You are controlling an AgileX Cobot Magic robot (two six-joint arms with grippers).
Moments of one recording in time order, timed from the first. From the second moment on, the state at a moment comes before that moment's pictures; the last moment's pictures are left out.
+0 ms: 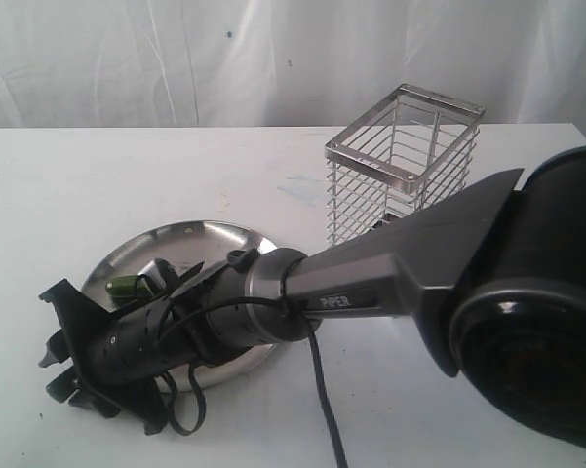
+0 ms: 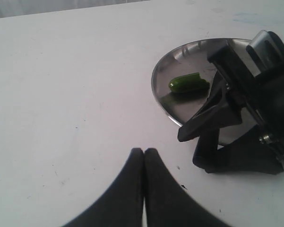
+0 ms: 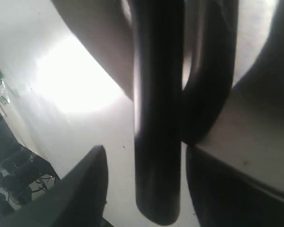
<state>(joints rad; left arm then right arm) -0.08 0.00 0.02 0.03 0.40 0.00 0.98 2.23 -1.39 1.70 0.34 -0.12</state>
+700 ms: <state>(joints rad) -0.08 0.00 0.02 0.03 0.40 0.00 0.99 2.23 -1.42 1.72 0.22 -0.12</state>
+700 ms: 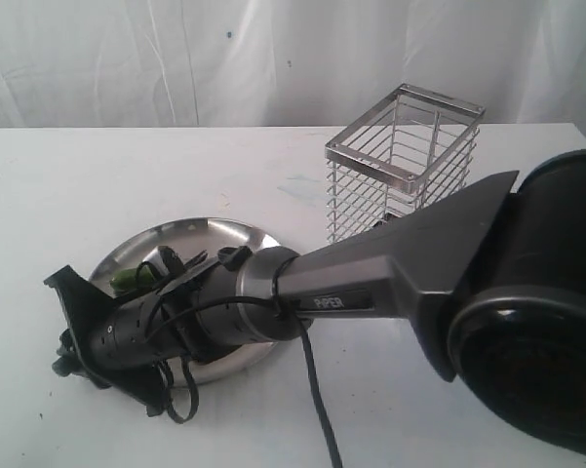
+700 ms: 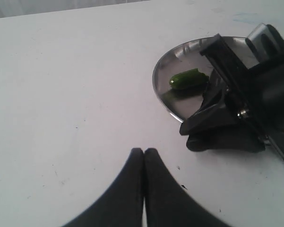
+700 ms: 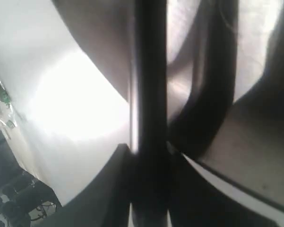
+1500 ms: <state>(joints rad) -0.08 0.00 0.02 0.03 0.40 0.00 1.04 1.92 -1.26 1.62 -0.01 -0.51</state>
